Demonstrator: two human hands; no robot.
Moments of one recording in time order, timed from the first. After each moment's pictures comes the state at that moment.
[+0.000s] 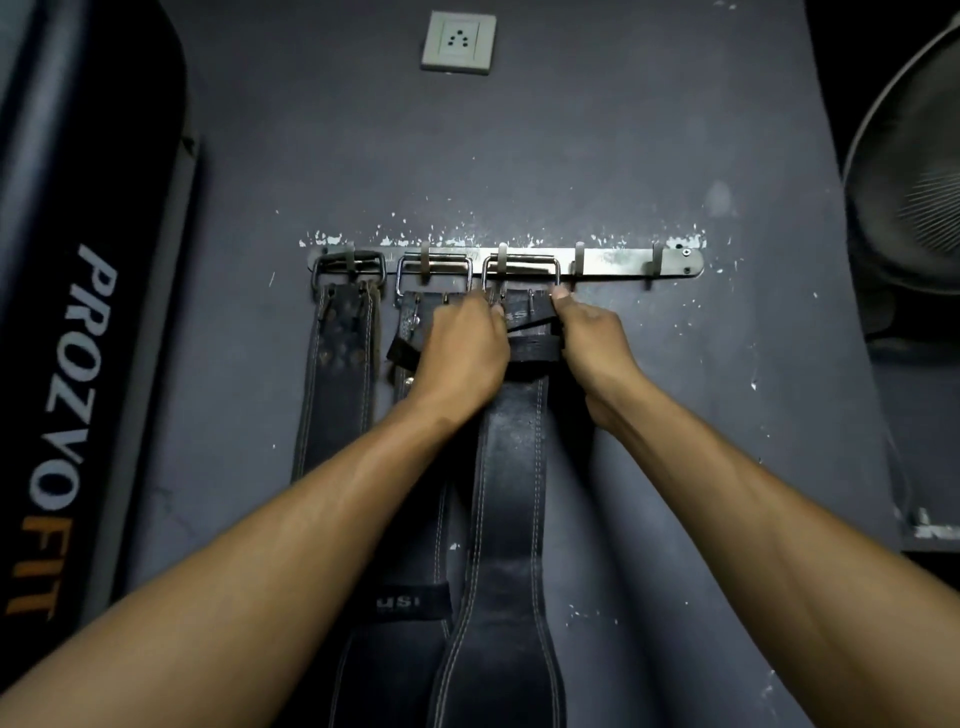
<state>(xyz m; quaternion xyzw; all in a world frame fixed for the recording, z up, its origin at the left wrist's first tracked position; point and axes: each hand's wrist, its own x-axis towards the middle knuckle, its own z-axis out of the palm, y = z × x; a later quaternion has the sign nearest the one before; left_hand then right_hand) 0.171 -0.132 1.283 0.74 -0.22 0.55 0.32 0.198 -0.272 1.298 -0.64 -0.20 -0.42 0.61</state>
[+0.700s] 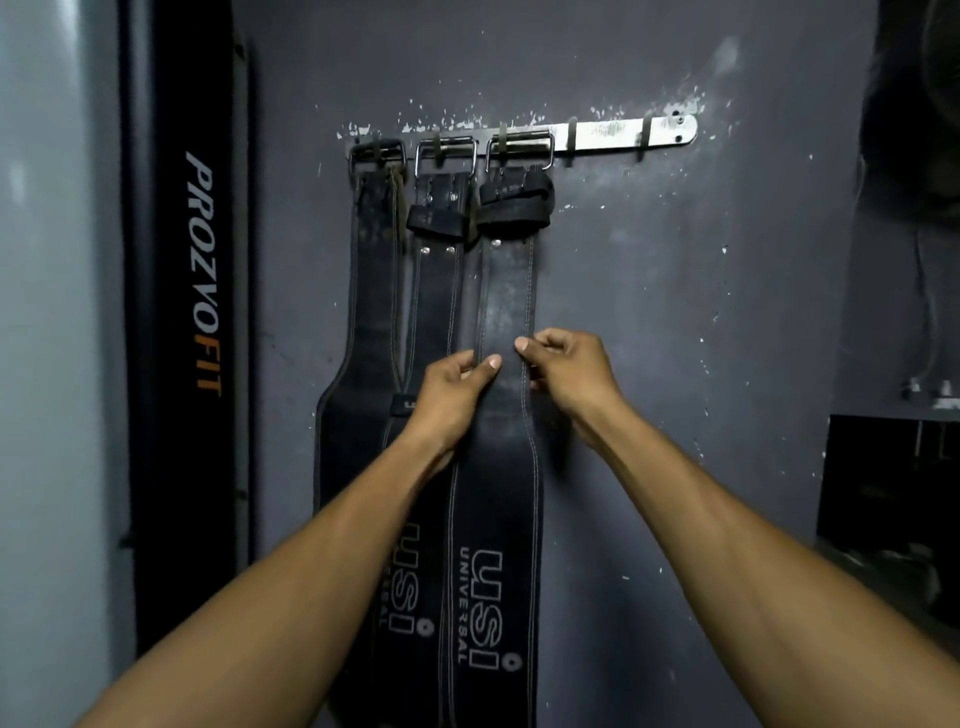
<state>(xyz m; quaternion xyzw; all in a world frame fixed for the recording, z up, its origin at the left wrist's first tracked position) 0.110 -0.139 1.100 0.62 -0.23 0.21 0.72 0.125 -0.284 1.132 -0.71 -0.20 -0.26 0.62</state>
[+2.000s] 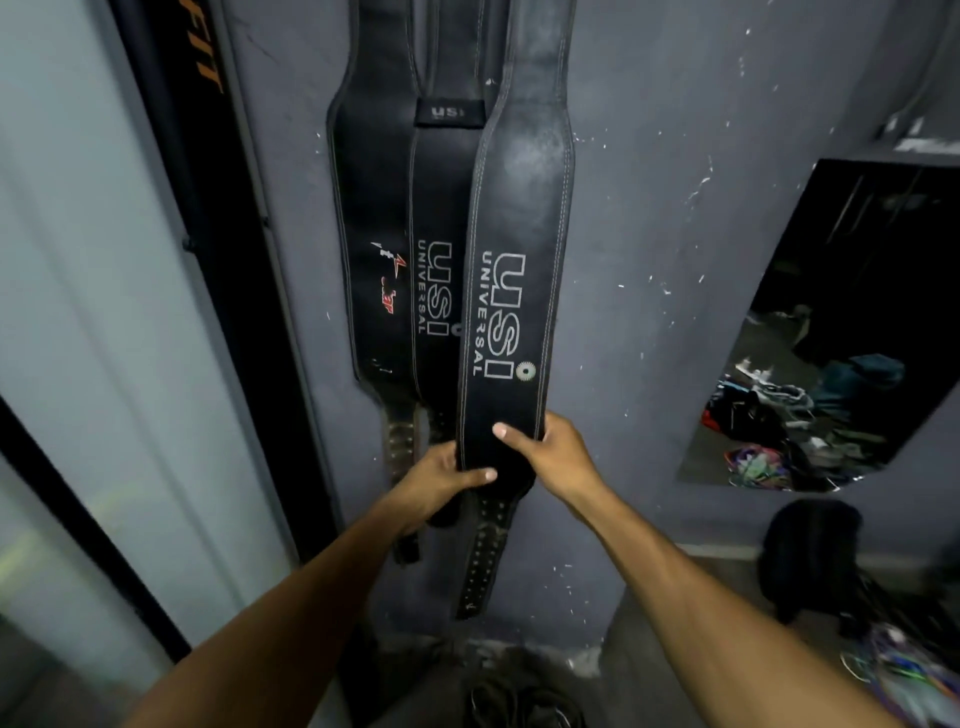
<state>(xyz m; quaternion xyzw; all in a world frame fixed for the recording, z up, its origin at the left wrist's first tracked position) -0.028 -0.048 0.740 0.73 -0.13 -0.15 0.66 -0.051 -0.237 0.781 -0.80 -0.04 -0.07 0.59</state>
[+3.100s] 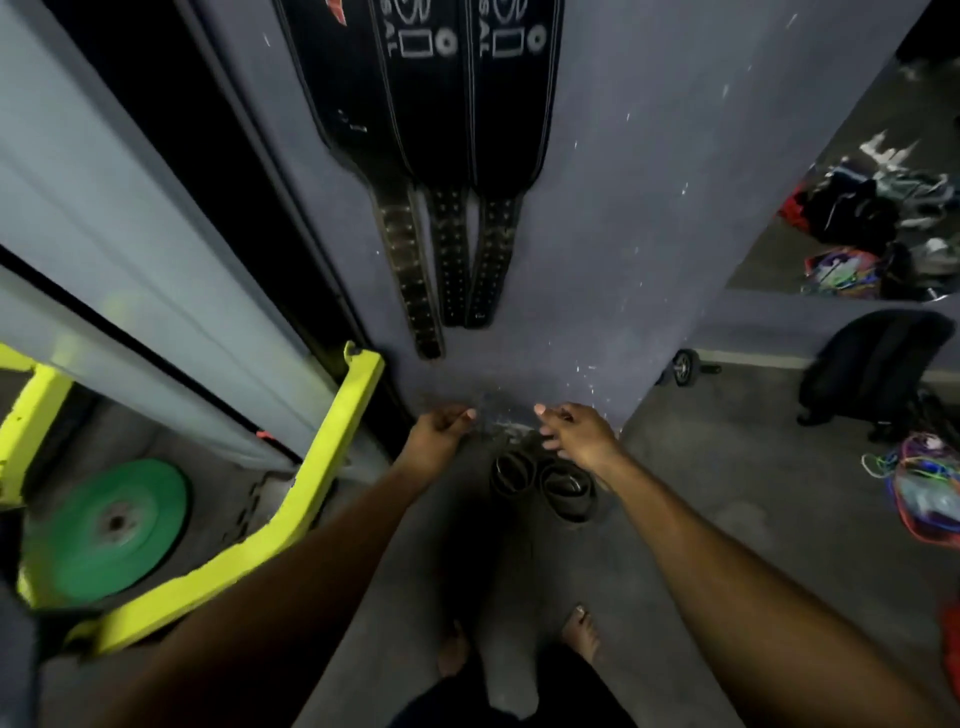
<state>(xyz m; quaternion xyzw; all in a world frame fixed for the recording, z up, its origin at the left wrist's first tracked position) -0.137 -0.069 0.545 0.79 0.09 -0.15 0.58 -0.126 -0.297 0.548 -0.79 0.19 0.21 0.55</state>
